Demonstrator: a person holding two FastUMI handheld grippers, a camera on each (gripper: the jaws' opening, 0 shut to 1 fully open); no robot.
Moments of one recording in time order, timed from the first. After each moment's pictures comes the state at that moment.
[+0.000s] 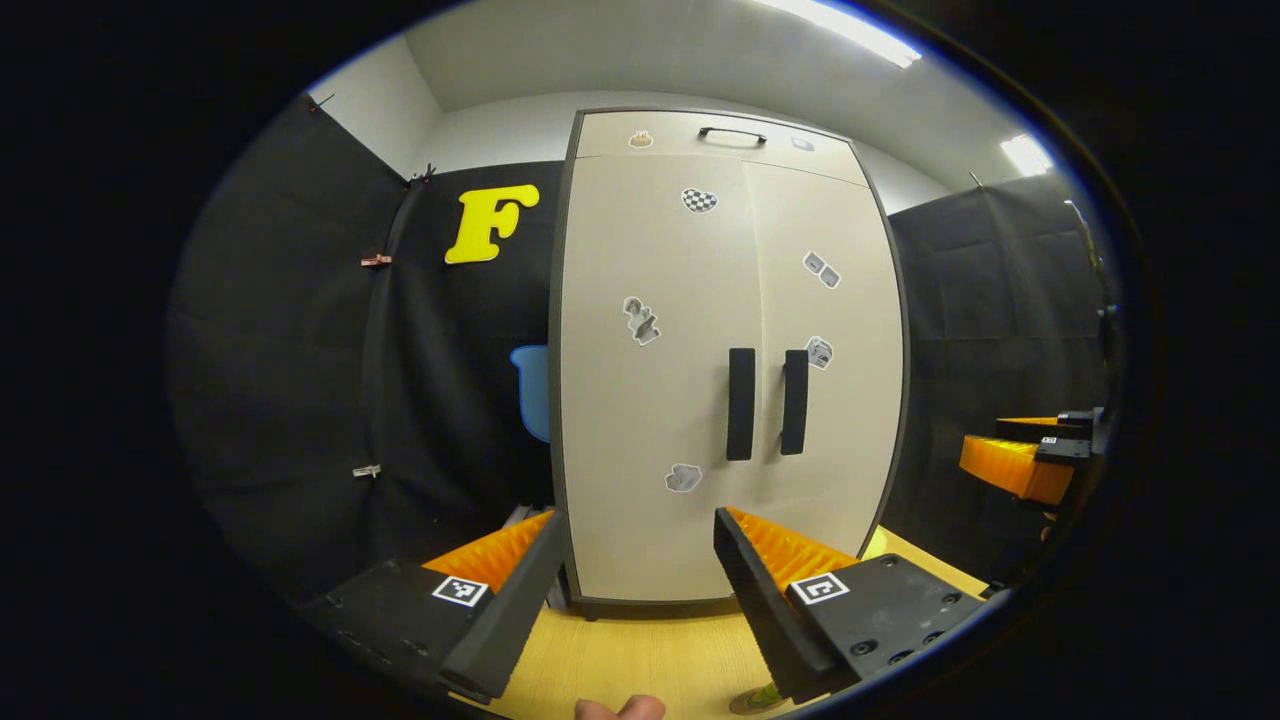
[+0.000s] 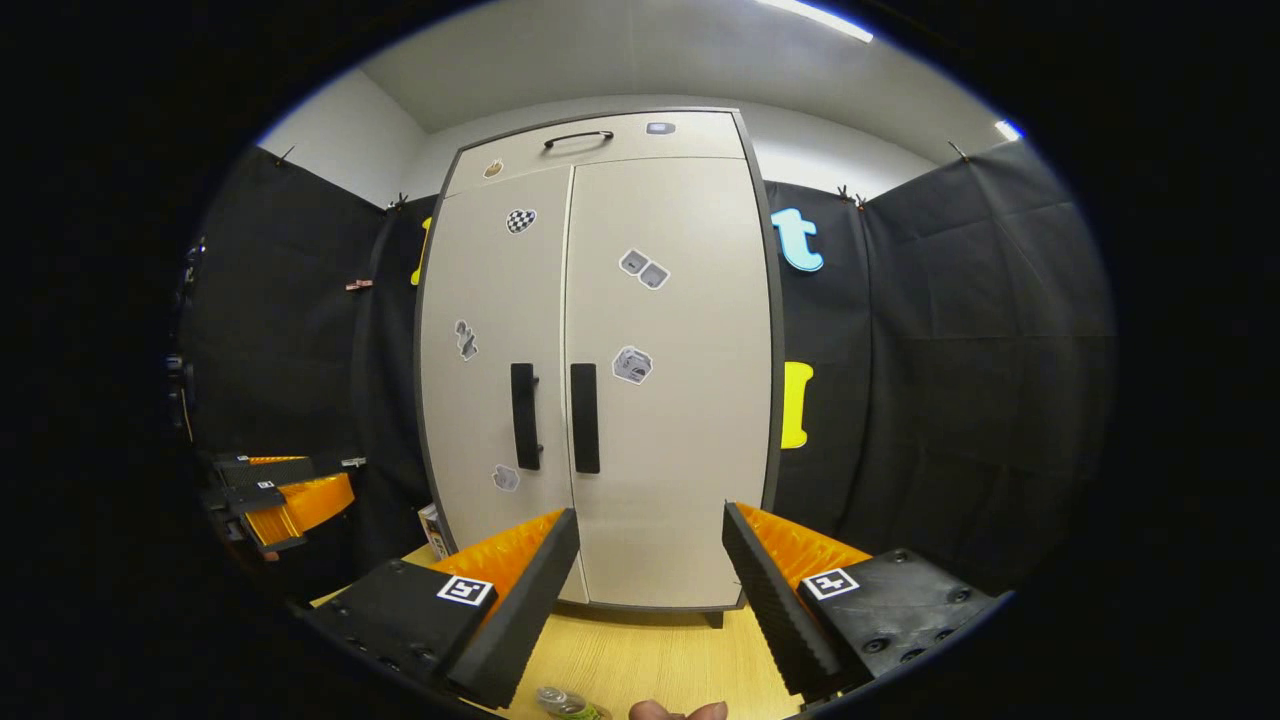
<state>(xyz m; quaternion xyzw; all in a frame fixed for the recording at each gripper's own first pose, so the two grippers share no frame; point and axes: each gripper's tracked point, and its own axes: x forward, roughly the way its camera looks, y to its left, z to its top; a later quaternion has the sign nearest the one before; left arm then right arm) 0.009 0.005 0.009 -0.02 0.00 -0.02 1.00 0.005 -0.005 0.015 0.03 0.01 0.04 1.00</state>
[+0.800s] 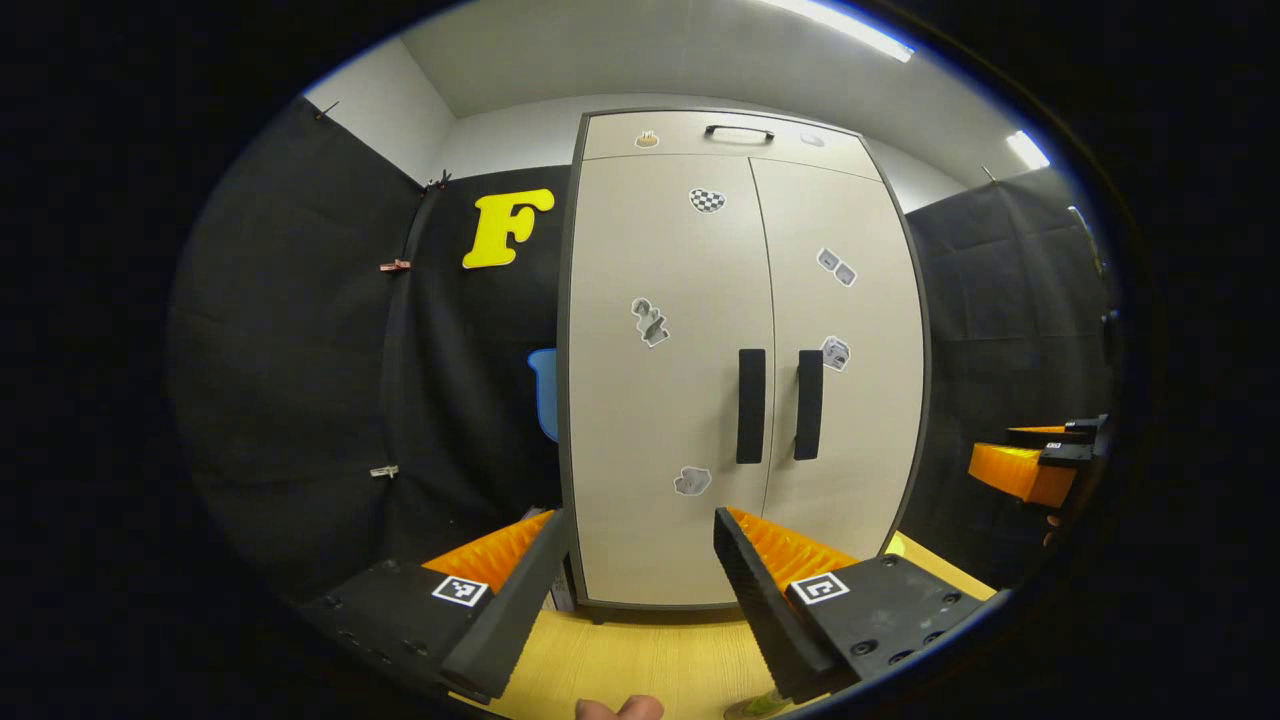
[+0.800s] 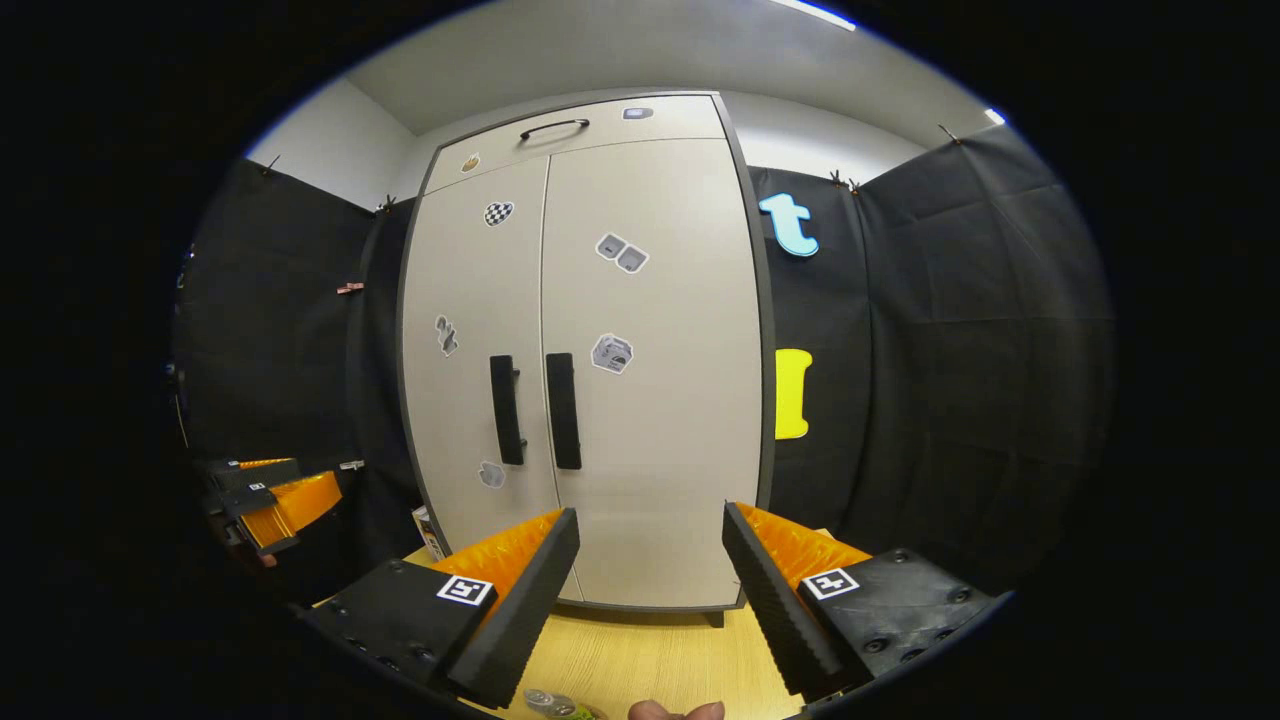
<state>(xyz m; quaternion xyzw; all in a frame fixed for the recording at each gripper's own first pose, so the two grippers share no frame) 0.018 -0.005 0.007 -0.01 -0.01 0.02 1.00 0.030 -0.024 0.002 0.05 0.03 0.04 1.00</state>
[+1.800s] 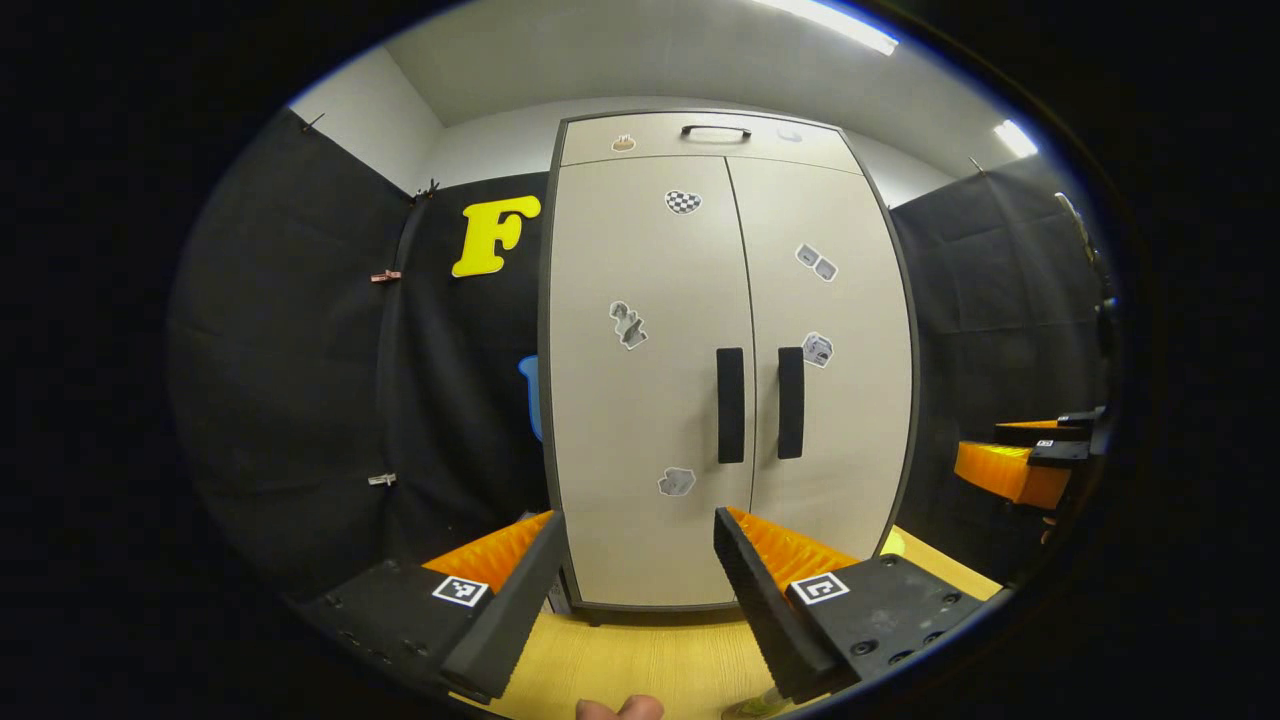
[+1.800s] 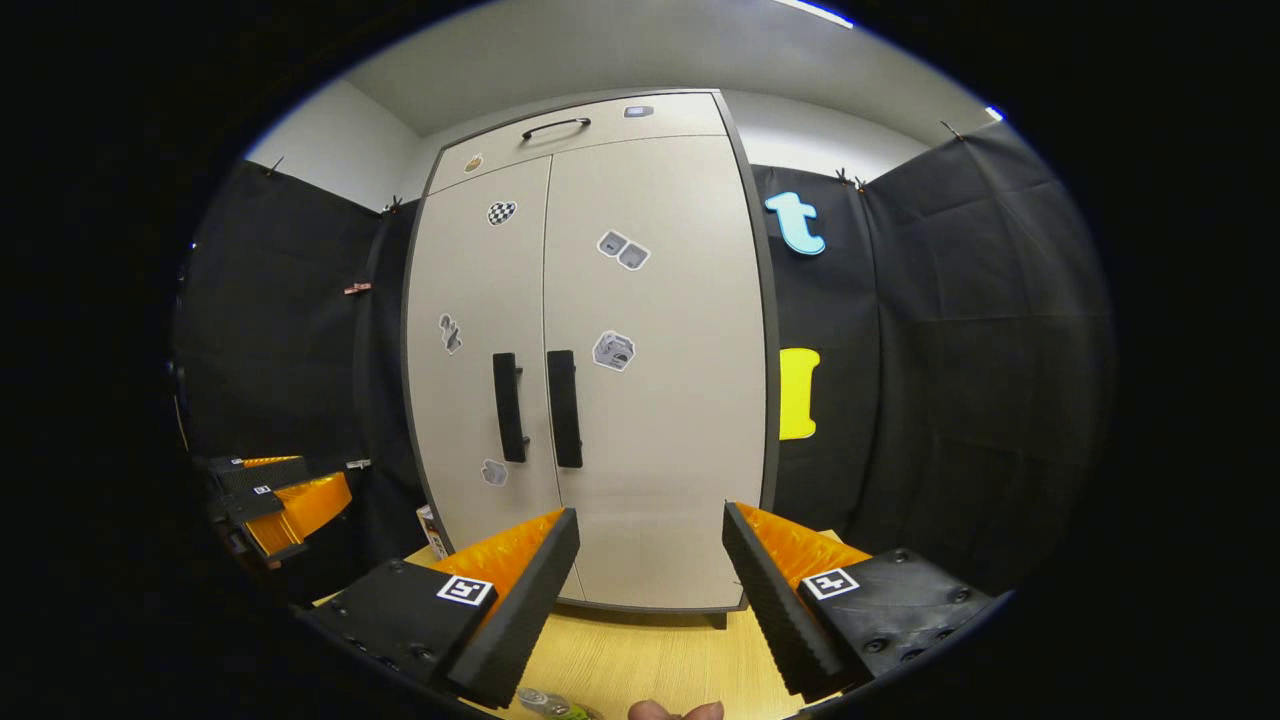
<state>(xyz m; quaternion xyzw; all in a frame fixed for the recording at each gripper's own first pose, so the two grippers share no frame) 0.016 -0.024 0.007 0.00 -0.02 0.01 1.00 0.031 -0.024 -0.001 0.05 0.03 0.06 1.00</state>
